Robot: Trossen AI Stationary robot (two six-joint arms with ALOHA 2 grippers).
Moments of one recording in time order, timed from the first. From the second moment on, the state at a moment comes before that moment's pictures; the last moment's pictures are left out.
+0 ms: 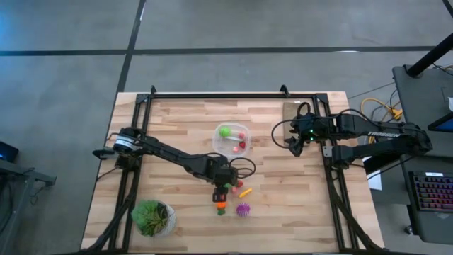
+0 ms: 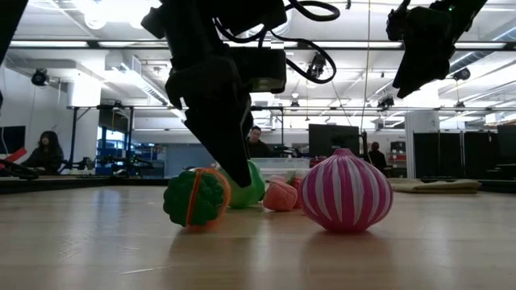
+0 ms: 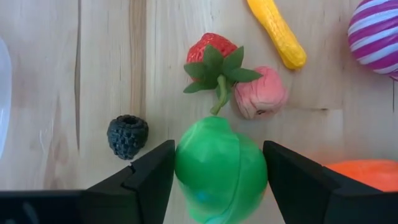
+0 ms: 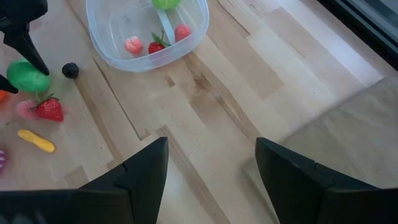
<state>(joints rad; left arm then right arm) -0.22 1.93 1.32 -0.51 -0.06 -0.20 -0.13 0.89 0.84 -0.89 0.18 0.41</state>
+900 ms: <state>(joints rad) -0.01 1.54 1.35 -0.71 -0.18 -0.26 -0.13 0.89 0.84 -0.90 0.18 0.42</state>
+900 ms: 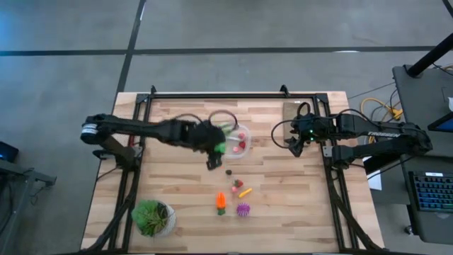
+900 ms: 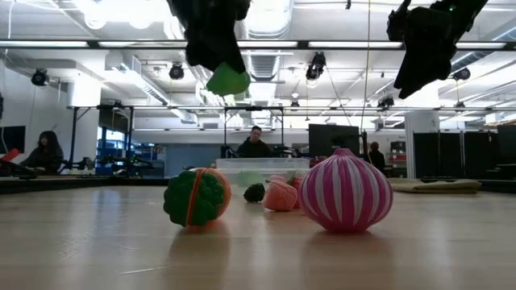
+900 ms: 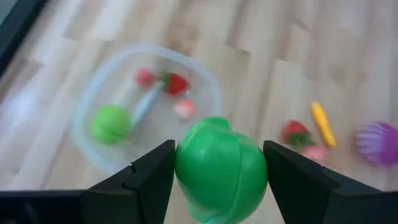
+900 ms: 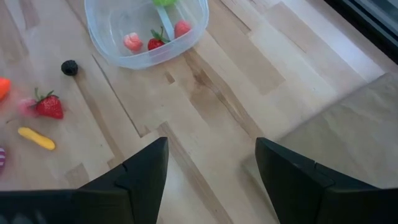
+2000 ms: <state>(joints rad) 0.20 1.85 1.40 -0.62 -0.10 -0.62 -0.13 0.89 0.84 -0.90 0.18 0.46</state>
